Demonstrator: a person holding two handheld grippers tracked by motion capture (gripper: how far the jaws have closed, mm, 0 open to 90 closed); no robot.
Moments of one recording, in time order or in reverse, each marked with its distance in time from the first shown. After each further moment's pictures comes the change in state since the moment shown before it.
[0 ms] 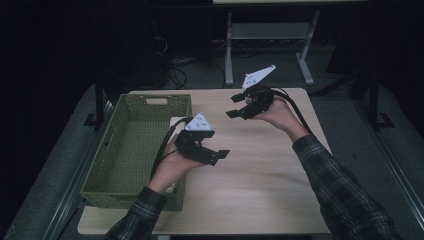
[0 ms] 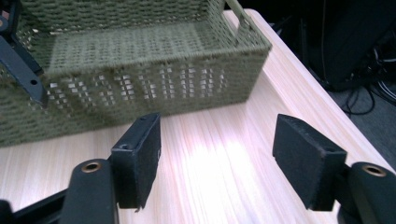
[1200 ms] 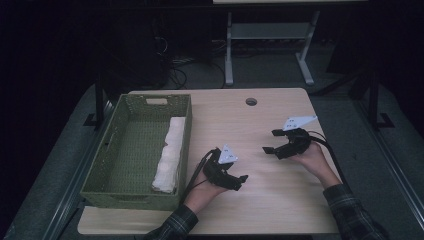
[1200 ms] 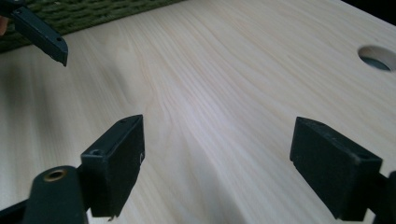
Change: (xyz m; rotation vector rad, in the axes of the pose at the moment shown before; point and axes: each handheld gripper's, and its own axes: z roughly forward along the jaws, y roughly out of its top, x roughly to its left) left arm -0.039 -0.065 0.094 0.067 0.052 -0.005; right arm 0.039 -0.161 -0.036 0.012 -0.166 0.216
